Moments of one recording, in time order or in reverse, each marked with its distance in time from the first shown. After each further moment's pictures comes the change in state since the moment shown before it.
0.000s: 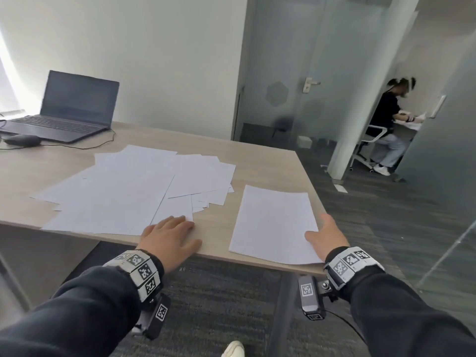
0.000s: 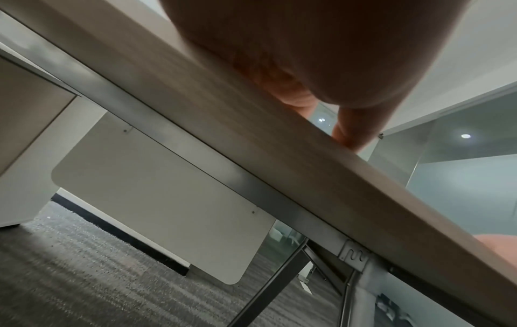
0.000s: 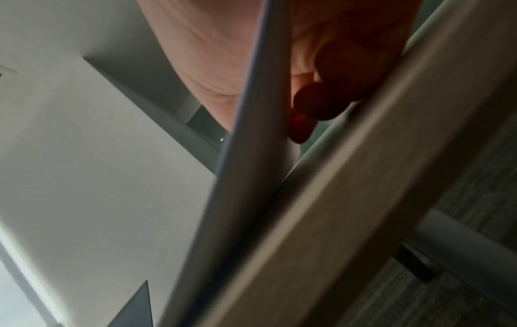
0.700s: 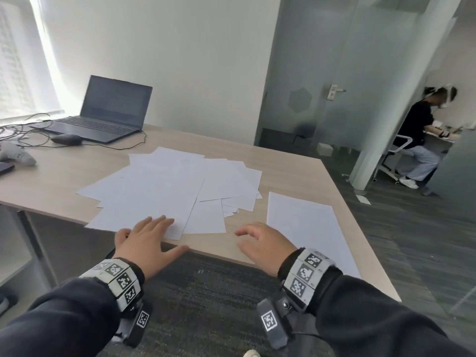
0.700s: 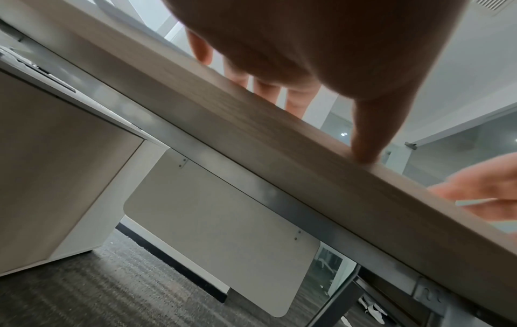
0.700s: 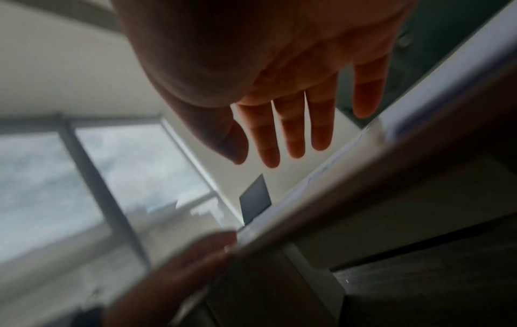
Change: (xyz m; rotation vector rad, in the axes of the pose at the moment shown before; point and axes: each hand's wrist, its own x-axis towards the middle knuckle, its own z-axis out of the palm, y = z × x) left_hand -0.031 -0.098 -0.019 0.028 0.125 -0.187; right_hand -0.083 -0.125 0.107 -0.263 -0.477 -0.548
